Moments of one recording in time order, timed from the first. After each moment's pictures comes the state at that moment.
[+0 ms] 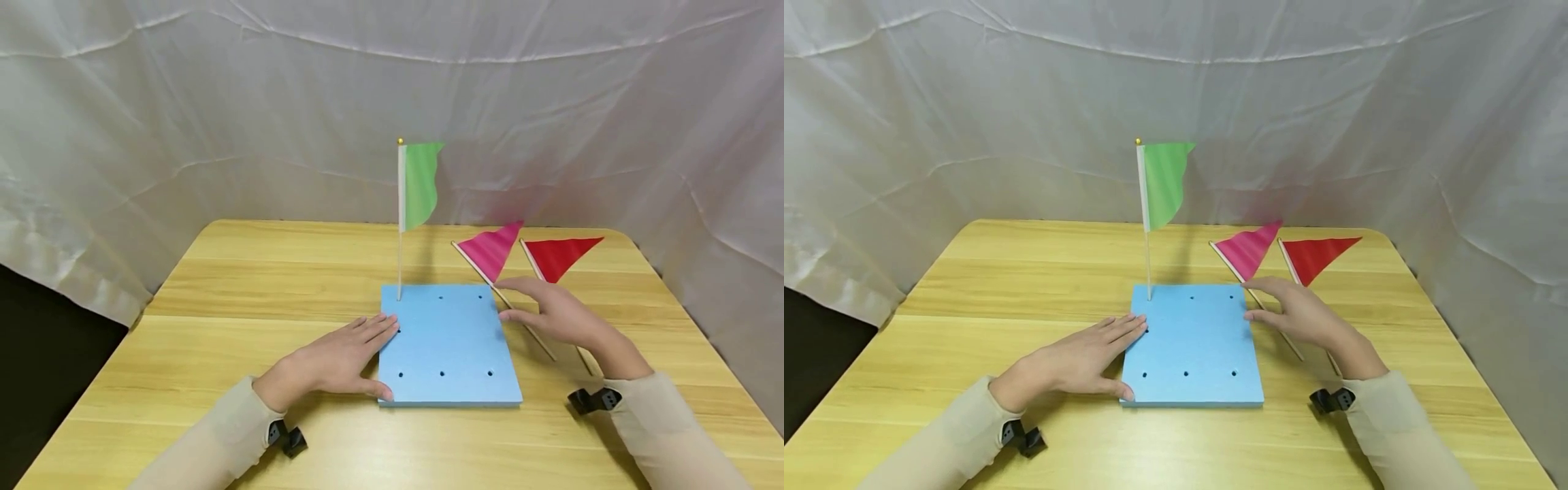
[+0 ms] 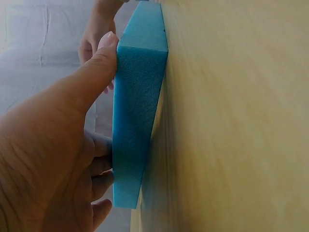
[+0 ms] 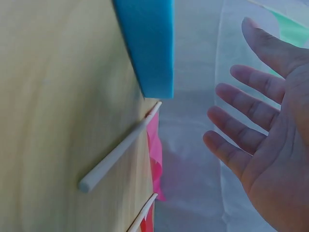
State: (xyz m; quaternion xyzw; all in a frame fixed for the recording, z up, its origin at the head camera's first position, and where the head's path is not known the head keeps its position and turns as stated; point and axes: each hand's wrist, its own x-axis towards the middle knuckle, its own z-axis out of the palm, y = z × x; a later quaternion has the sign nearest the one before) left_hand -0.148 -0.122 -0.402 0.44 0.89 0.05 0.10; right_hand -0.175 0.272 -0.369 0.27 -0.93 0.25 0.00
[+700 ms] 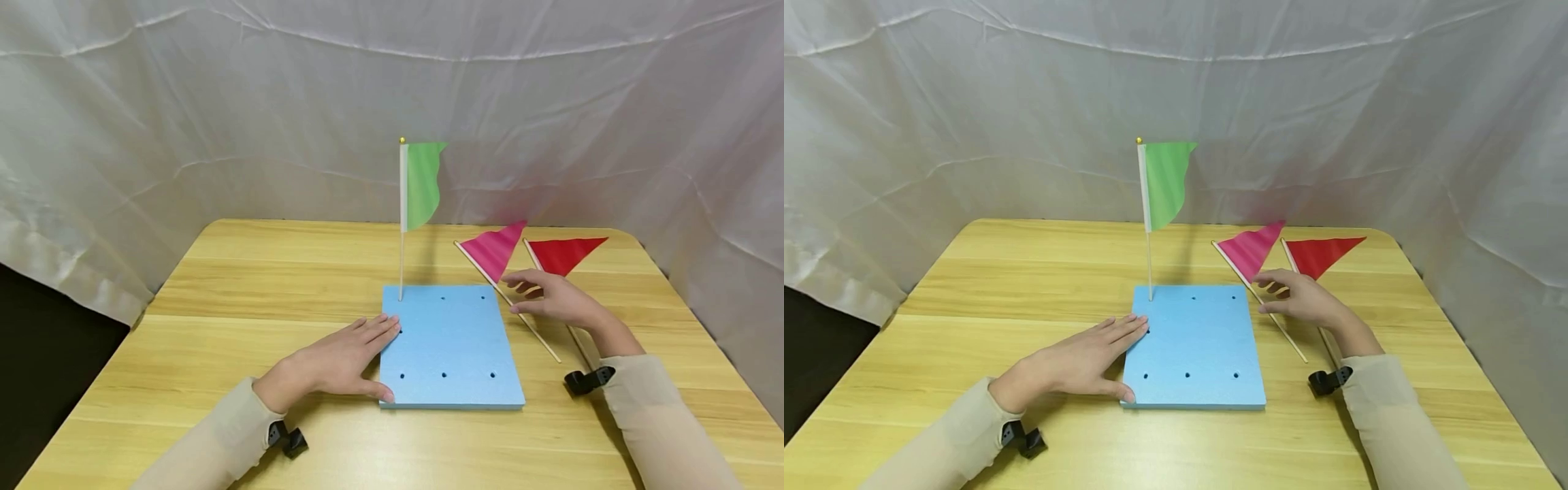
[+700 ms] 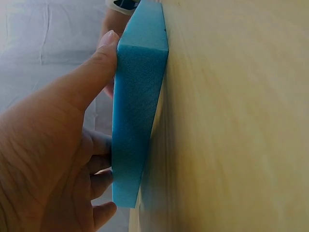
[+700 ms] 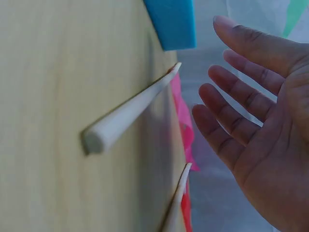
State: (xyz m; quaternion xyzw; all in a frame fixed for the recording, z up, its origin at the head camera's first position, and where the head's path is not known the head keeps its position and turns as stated) left_hand -0.150 -0.122 -0.402 0.44 0.89 0.07 0.12; right_hand -0.216 0.296 -0.394 0.23 -0.90 0.36 -0.08
